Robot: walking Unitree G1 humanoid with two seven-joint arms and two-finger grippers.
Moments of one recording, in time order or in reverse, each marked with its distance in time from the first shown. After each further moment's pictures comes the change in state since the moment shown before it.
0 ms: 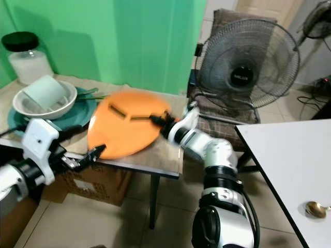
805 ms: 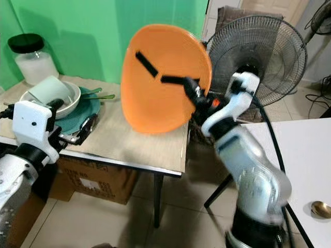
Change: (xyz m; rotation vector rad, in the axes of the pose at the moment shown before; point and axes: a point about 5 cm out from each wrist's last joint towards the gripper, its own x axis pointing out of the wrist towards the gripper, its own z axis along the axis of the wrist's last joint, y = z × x) left arm 0.012 0.000 0.024 0.064 -0.166 0.360; right arm -0.101 0.077 0.014 -0.736 -0.439 0.084
